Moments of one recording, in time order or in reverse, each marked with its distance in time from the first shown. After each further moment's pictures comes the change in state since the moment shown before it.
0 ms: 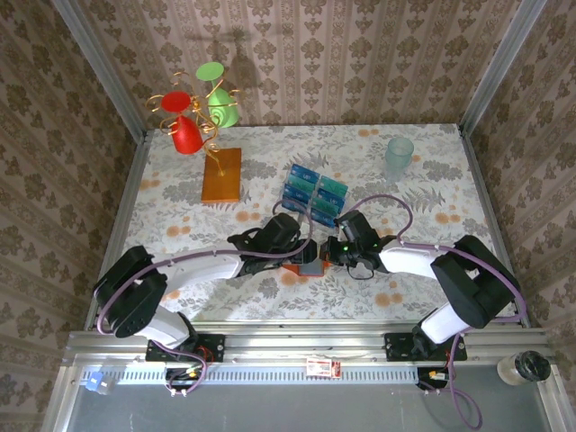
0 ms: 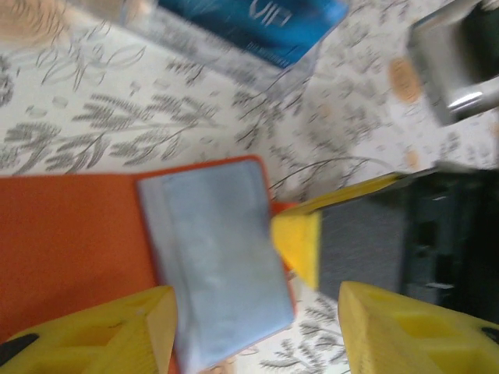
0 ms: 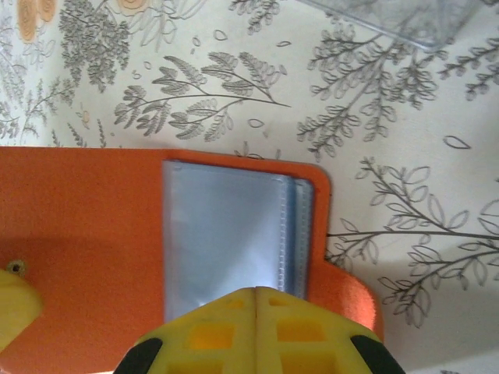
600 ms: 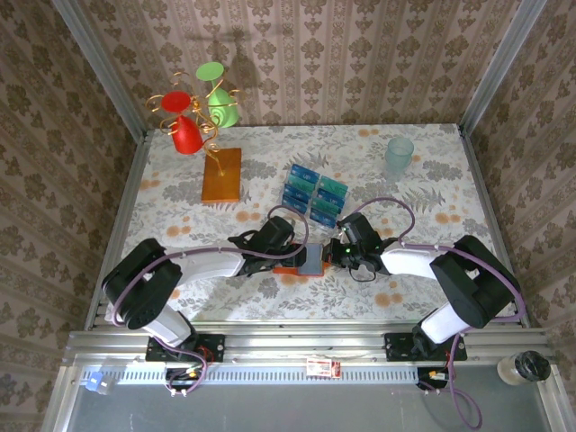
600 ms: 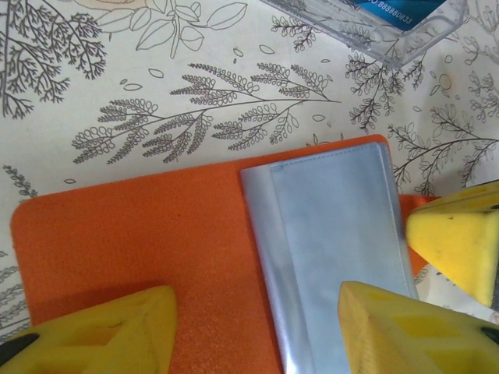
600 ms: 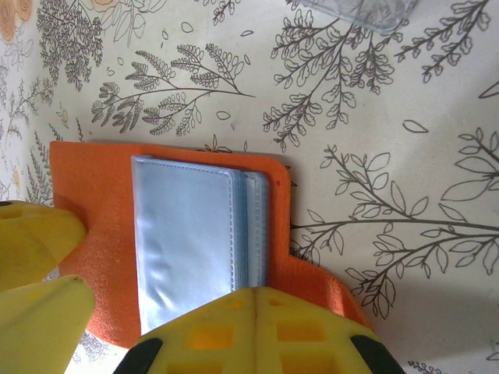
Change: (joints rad) left arm 0.061 0.066 -0.059 0.041 -0.014 0.114; right arm -0.009 0.000 -0.027 0.021 0.001 0.007
